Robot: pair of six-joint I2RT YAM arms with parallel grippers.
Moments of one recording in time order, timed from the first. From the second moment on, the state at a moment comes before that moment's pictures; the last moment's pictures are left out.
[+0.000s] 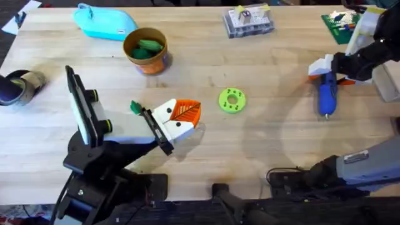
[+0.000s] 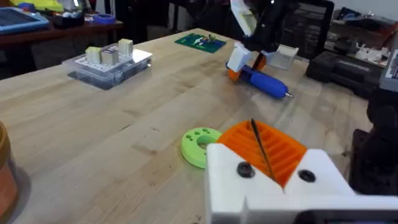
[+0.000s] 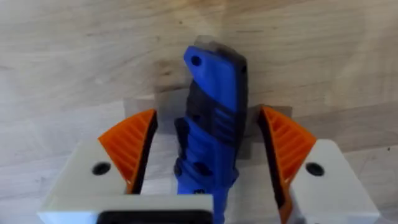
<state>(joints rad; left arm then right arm) -0.35 0.00 0.01 -0.05 0.63 -0.11 -0.47 1.83 1.23 -0.81 -0.07 -0.18</state>
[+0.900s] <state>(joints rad) -0.35 0.00 0.01 -0.05 0.63 -0.11 -0.48 1.88 1.27 -0.81 -0.01 -0.05</state>
